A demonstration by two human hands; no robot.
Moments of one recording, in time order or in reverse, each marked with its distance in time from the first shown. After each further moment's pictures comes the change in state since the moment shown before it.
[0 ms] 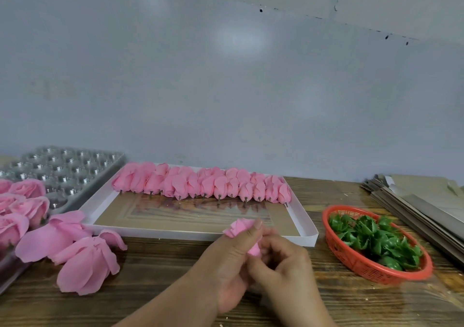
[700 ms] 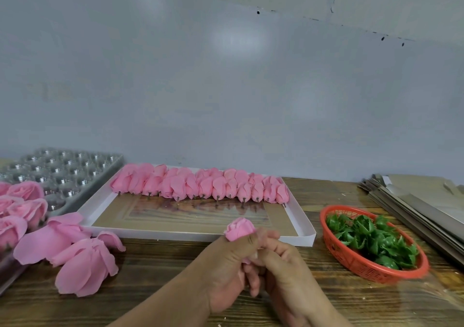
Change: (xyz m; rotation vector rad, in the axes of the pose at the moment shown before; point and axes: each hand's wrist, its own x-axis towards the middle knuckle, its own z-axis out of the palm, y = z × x) left_hand -0.007 0.006 -0.001 0.167 -0.037 -0.040; right_hand 0.005 -0.001 -0.004 0.558 -0.275 0.373
